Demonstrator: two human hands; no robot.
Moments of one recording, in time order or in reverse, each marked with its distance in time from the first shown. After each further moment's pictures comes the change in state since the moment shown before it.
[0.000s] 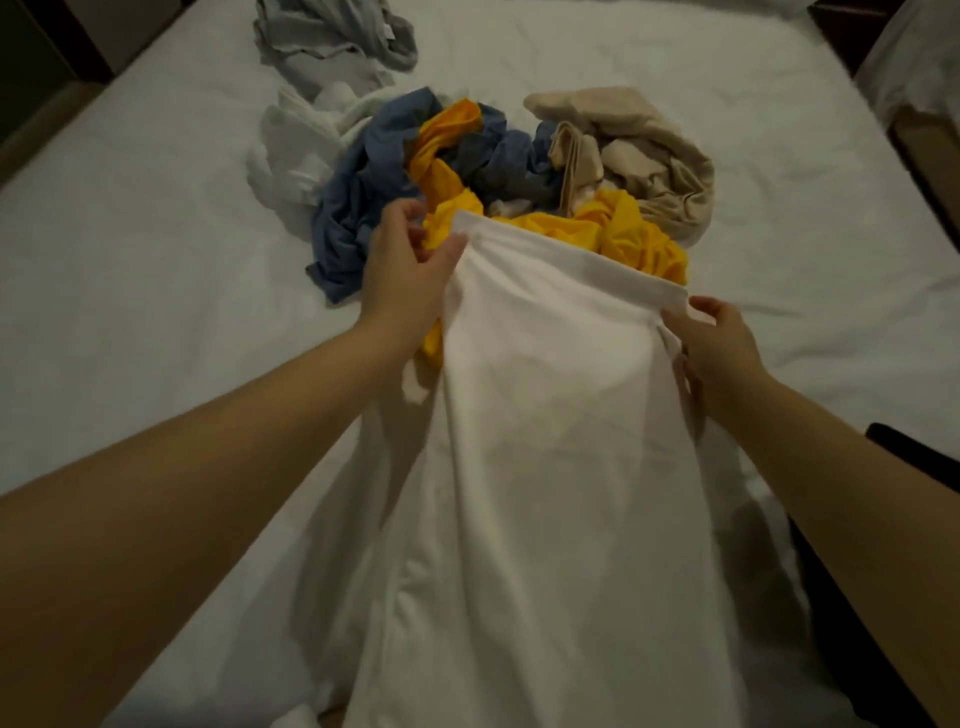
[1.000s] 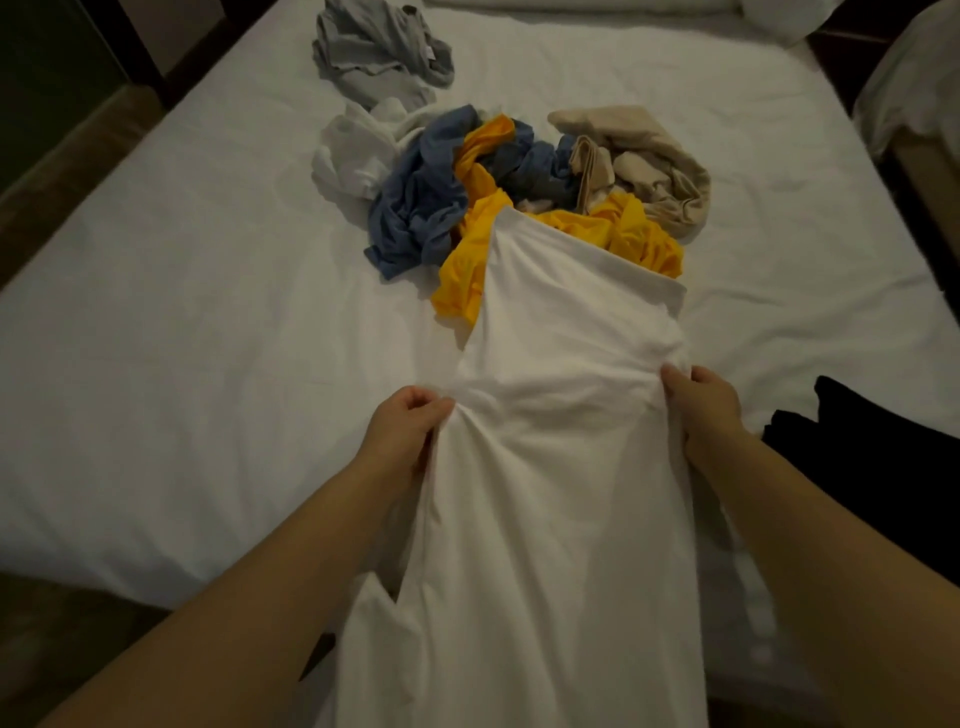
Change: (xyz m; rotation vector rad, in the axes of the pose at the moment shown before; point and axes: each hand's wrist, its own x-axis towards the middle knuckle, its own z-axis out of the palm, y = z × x) left_hand -0.148 -0.053 -0.044 -0.406 -0.152 -0.662; right_hand -0.082 0.039 -0.019 -0.126 0.018 0.050
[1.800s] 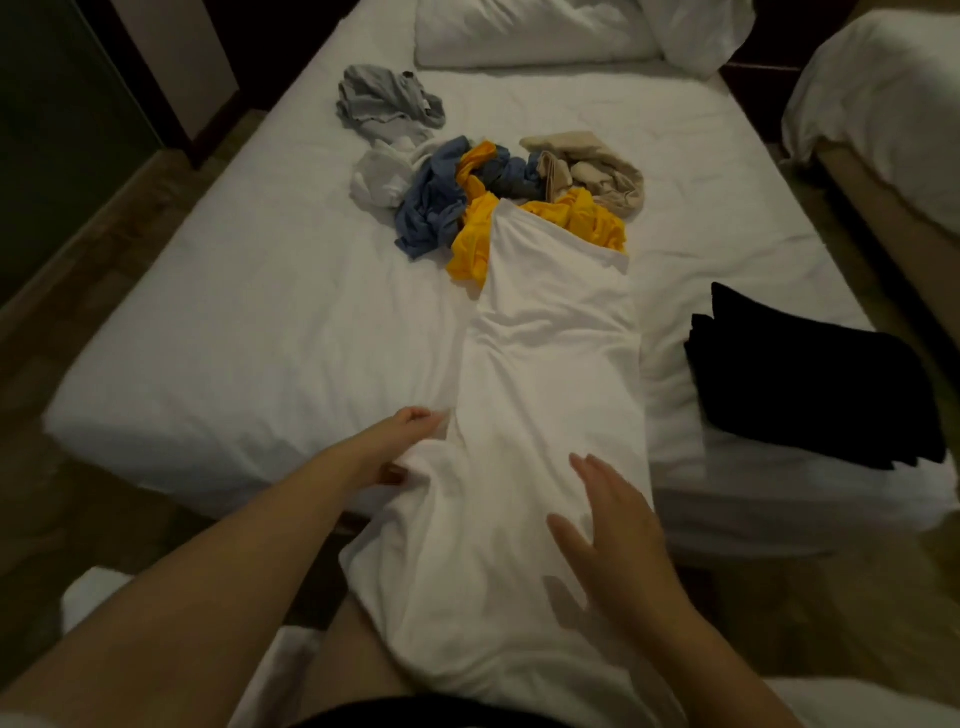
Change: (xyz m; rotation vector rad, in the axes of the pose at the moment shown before) left_hand -0.133 -0.035 -0.086 0.374 -0.290 -0.171; right_hand -0.330 0.076 -0.053 -0.705 -0.307 -0.462
